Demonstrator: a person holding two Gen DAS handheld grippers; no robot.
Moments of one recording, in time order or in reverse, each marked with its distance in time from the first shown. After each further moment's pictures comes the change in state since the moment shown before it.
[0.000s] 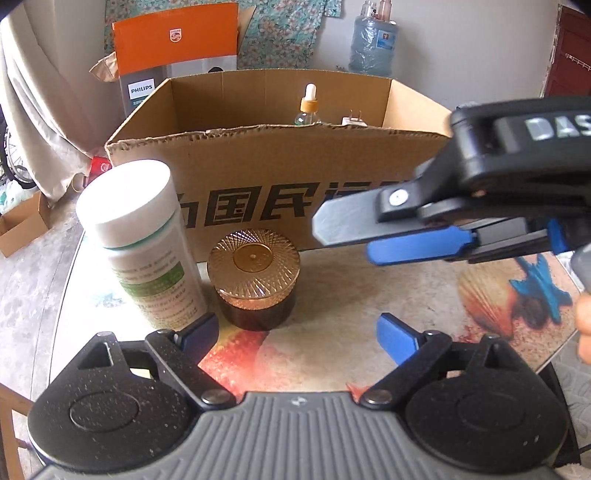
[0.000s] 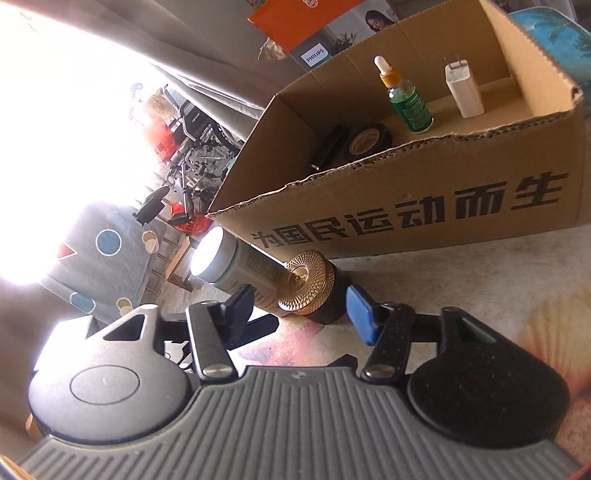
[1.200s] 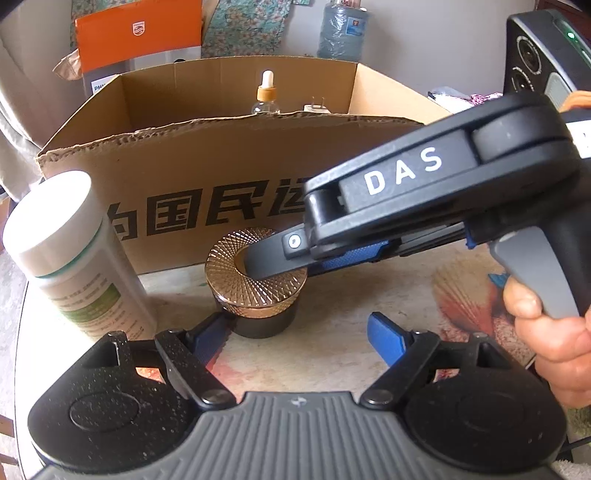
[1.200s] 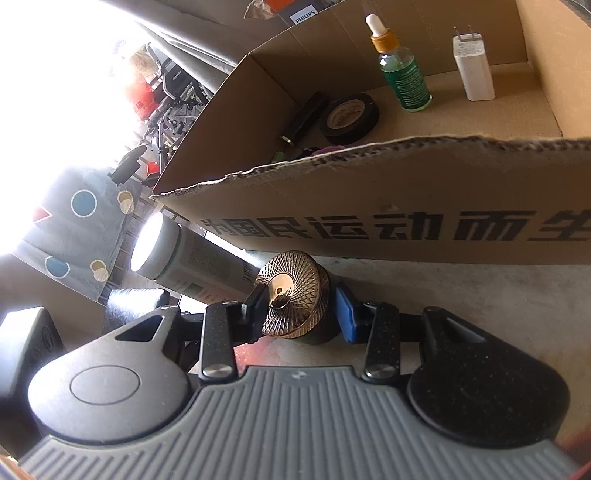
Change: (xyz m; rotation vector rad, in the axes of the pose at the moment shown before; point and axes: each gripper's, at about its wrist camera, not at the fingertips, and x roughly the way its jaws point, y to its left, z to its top) left arm 0.014 -0.015 0.006 0.050 0.038 -0.095; right arm 0.035 -0.015 0.017 -0.059 0.115 -0.075
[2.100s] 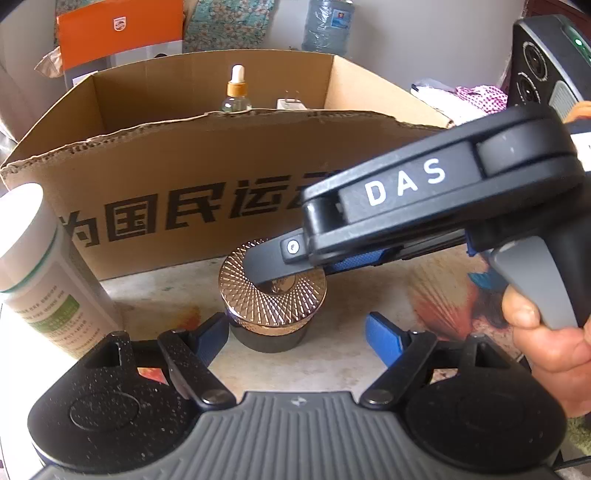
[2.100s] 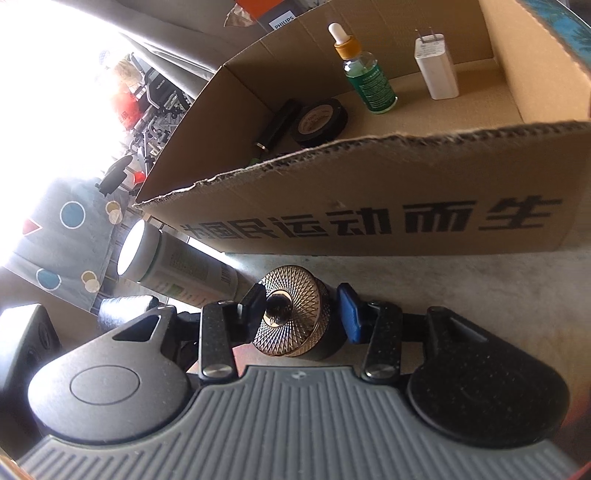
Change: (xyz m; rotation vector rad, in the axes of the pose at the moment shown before) left arm 0.010 -0.016 0.010 0.016 0.027 -0.052; right arm -0.019 -0.014 -0.009 0.037 -0.016 -0.048
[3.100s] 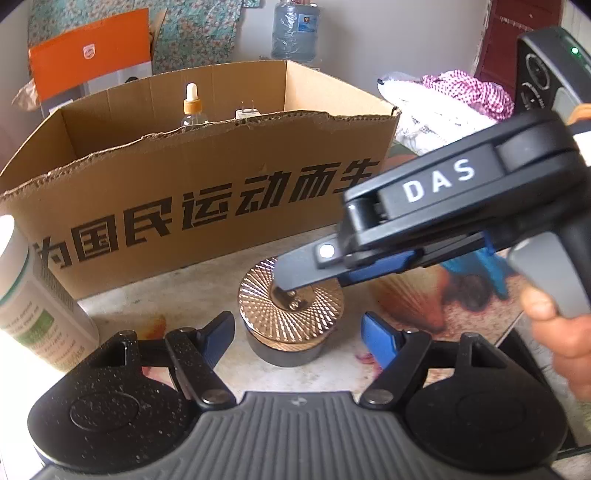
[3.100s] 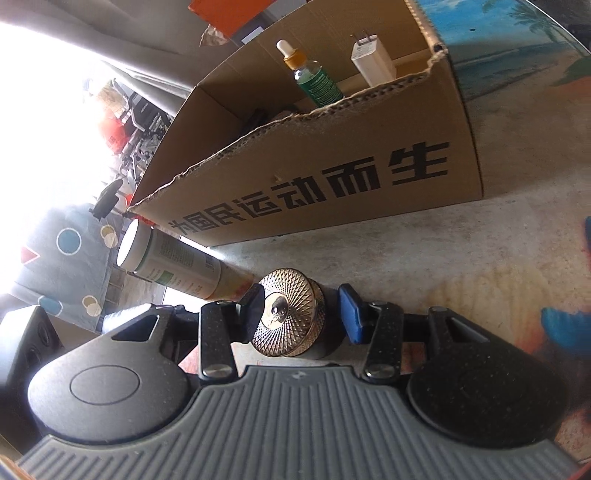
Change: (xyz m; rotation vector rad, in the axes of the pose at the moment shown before) left arm 0.000 -0.030 -0.003 0.113 -0.029 -0.003; right arm -0.038 -0.032 -0.021 0.099 -0.043 -0.009
